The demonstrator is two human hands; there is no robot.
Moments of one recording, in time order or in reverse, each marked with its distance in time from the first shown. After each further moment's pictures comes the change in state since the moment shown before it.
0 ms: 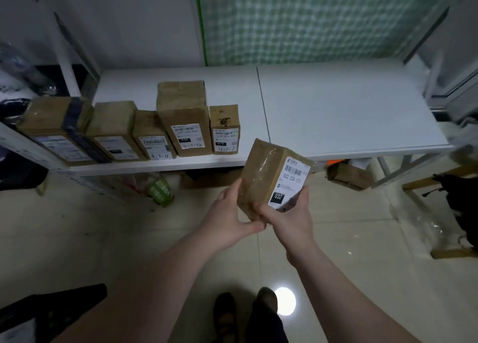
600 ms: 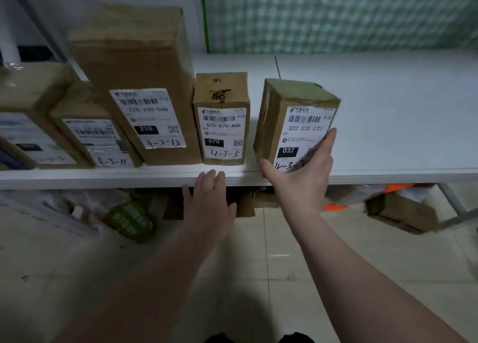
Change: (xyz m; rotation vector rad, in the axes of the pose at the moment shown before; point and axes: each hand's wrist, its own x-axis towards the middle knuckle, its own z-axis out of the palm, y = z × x) left_hand 0.249 -0.153 0.059 0.732 0.435 -0.067; right_hand 0.257 0.108 0.093 -0.242 0.264 -0.444
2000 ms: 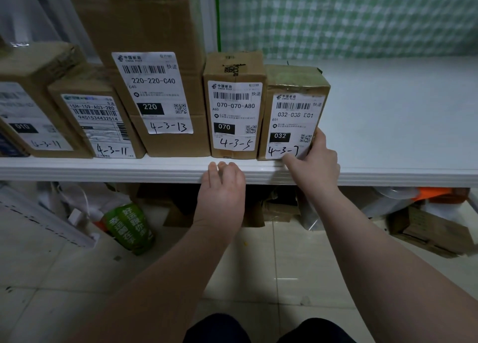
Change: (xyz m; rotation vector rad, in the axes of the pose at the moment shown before) left_hand 0.019 0.000 0.046 0.334 0.224 0.110; right_hand 0.042 0.045 0.032 -0.266 -0.195 -0.043
